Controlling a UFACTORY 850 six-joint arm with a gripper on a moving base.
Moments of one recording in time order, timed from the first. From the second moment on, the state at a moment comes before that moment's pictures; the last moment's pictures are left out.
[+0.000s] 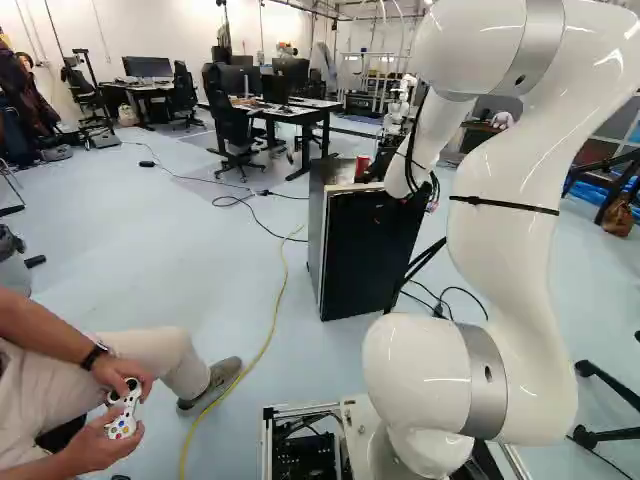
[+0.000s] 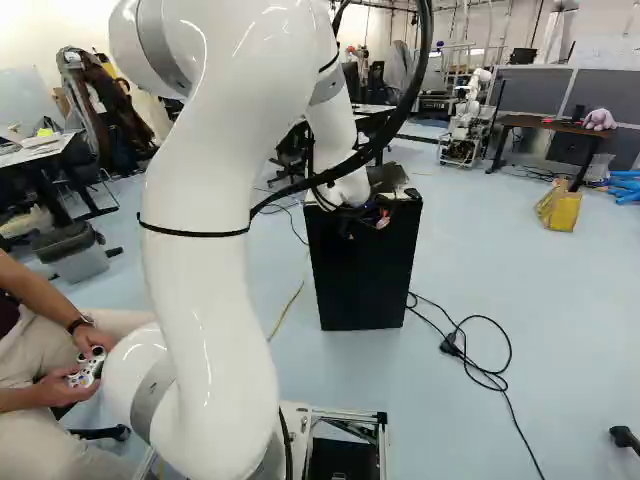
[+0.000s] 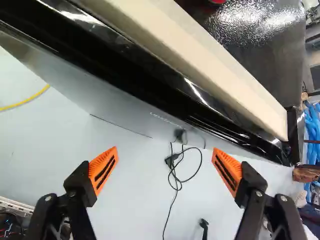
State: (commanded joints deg) arm -19.2 -25.7 -59.0 -55.4 2.3 4.2
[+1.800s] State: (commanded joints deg) arm -17.9 -27.0 -60.7 -55.4 2.3 4.2
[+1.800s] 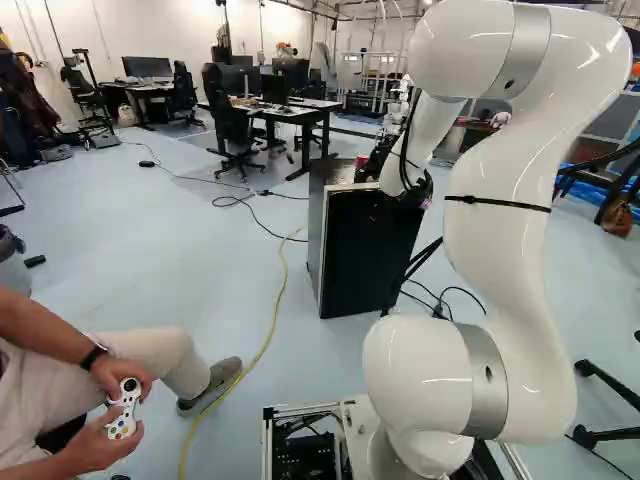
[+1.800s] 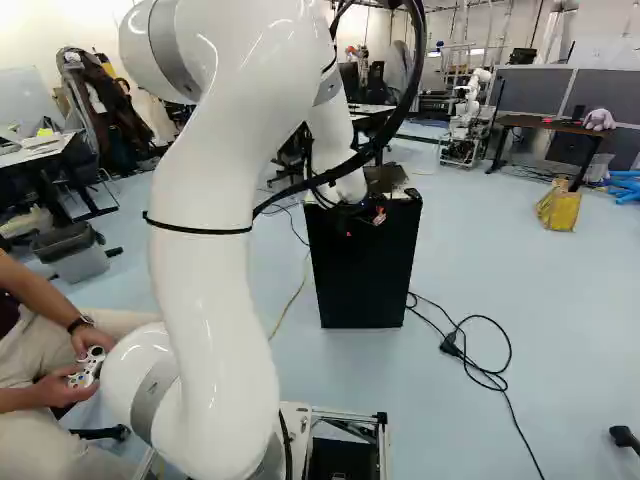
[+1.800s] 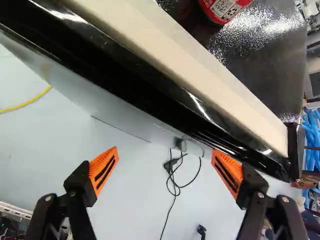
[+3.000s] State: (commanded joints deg) arm -16.1 -16.5 -47.1 -39.6 6.5 4.2
